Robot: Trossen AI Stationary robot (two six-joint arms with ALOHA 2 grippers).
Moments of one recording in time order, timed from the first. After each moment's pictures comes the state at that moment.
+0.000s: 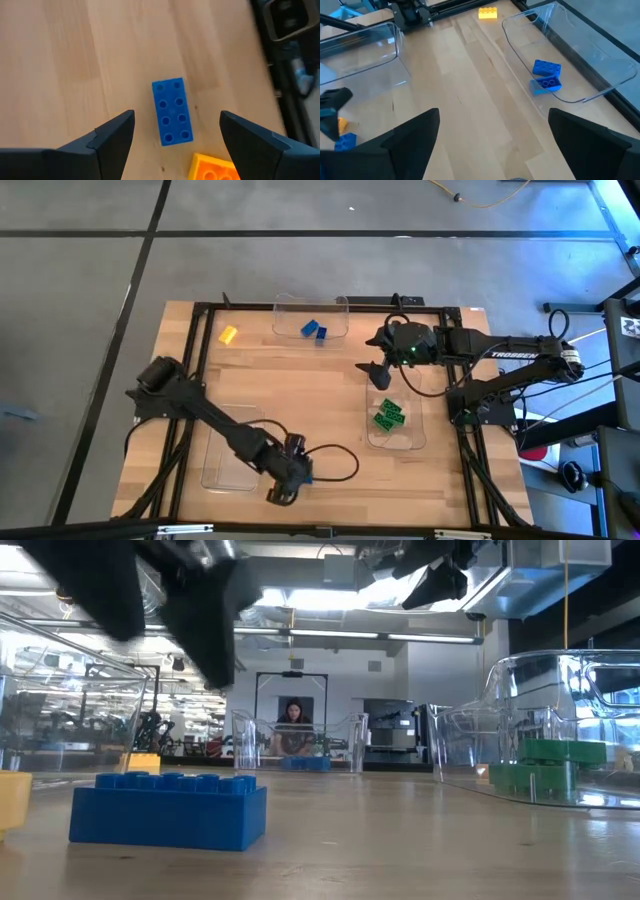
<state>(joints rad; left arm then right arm) -0.56 1.86 1.33 -0.50 -0.12 -0.33 -0.06 1.21 1.14 -0.57 0.20 0.28</state>
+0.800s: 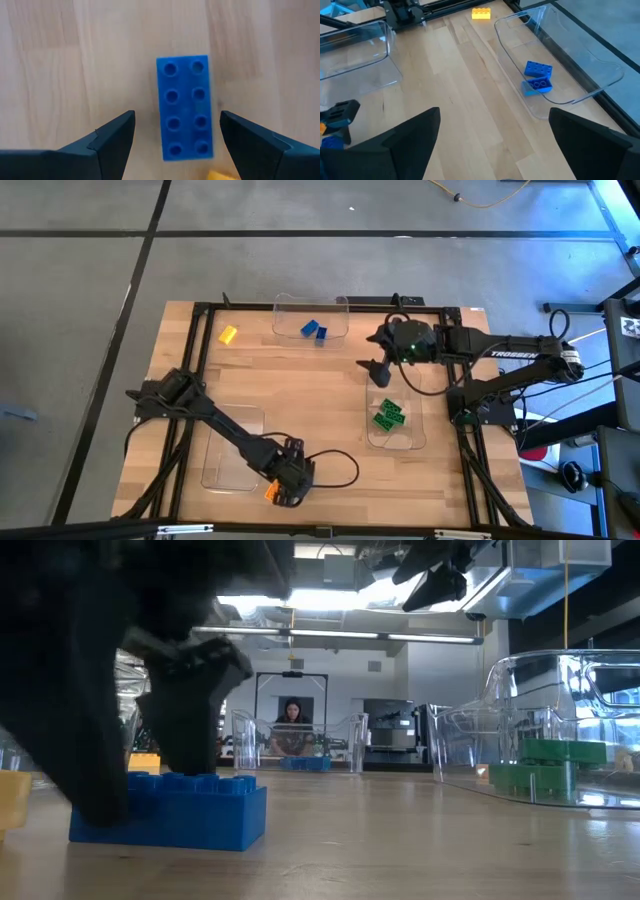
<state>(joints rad) -0.56 2.01 1.33 -0.48 -0.14 -0.44 -0.08 1.21 1.14 -0.57 0.22 0.25</state>
